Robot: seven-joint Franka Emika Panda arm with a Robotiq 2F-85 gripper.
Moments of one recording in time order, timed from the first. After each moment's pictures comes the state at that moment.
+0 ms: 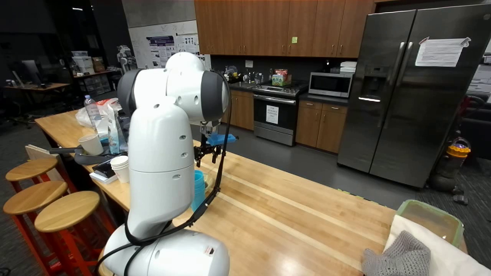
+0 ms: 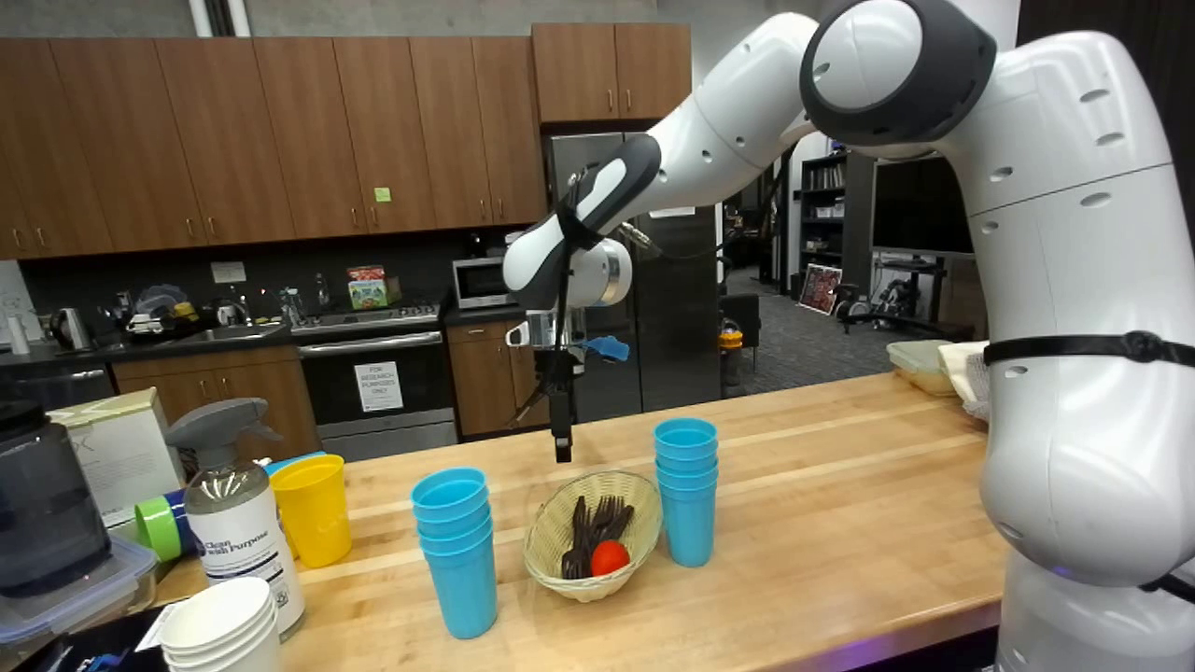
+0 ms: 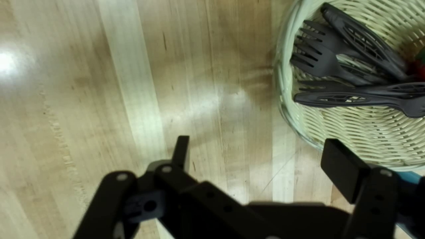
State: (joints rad) arm 0.31 0.26 0.28 -1.93 0.13 2.06 -0.87
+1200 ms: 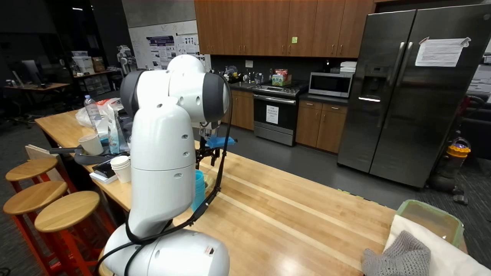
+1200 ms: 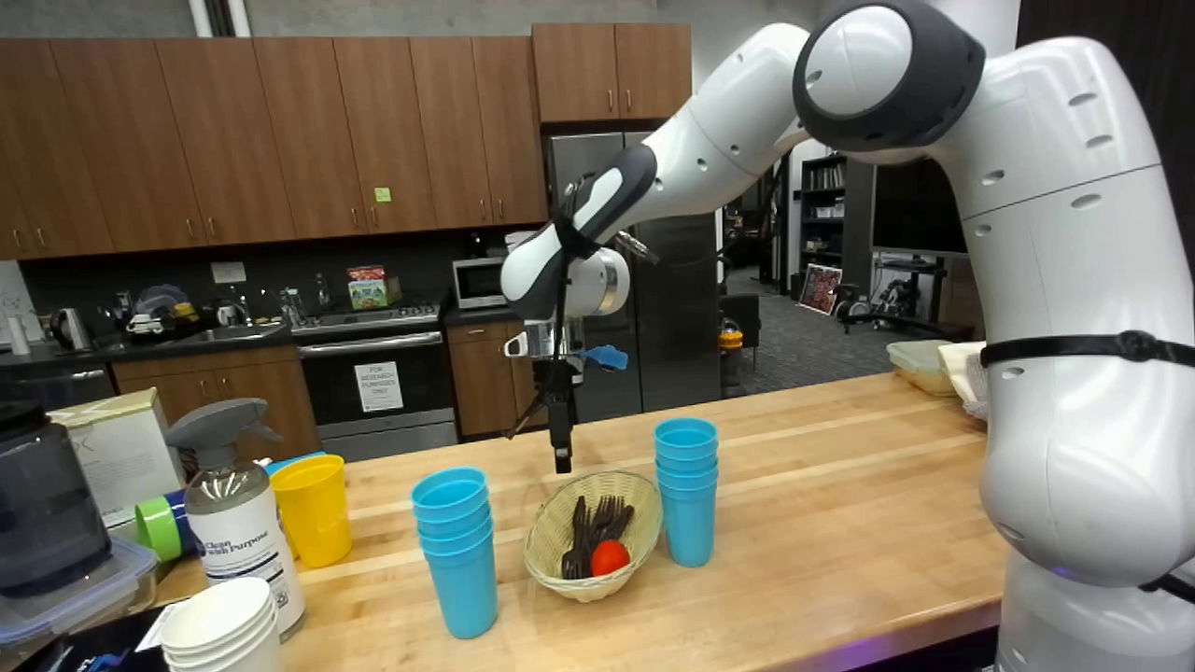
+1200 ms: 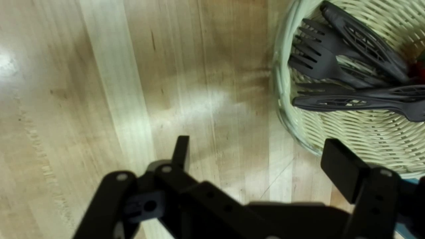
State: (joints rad) arm 0.31 0.28 0.29 -1.93 0.13 2.06 -0.87
